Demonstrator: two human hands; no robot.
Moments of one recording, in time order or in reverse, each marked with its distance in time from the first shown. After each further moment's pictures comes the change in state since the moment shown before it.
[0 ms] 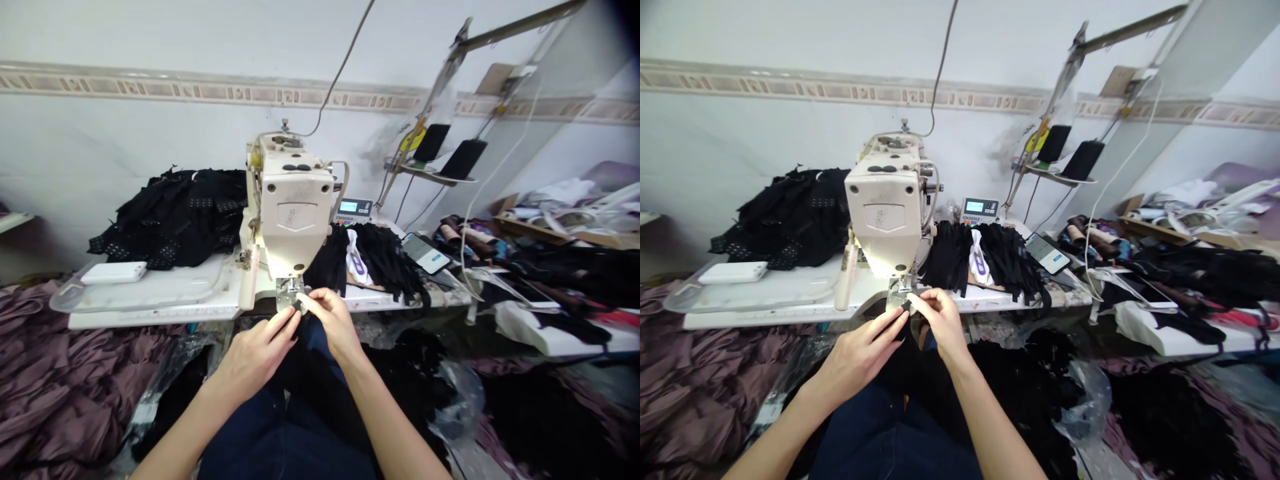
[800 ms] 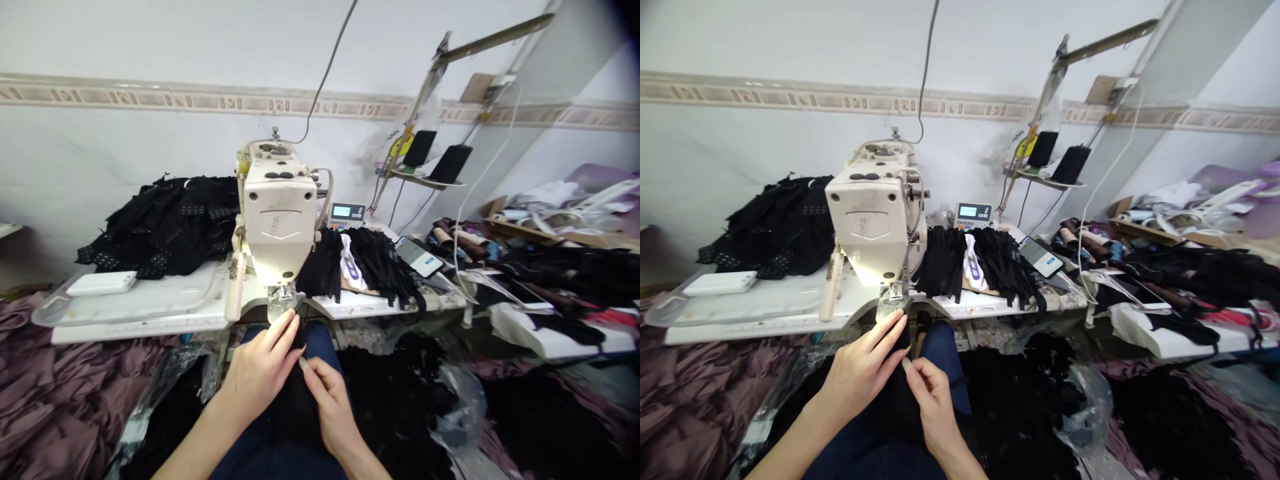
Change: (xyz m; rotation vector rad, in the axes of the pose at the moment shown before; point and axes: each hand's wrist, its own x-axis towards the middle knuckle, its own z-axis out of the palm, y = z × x) left_hand 0.017 0.026 0.011 0.062 0.059 -0.095; right_hand -0.104 0.038 -0.014 0.156 -0.081 0.139
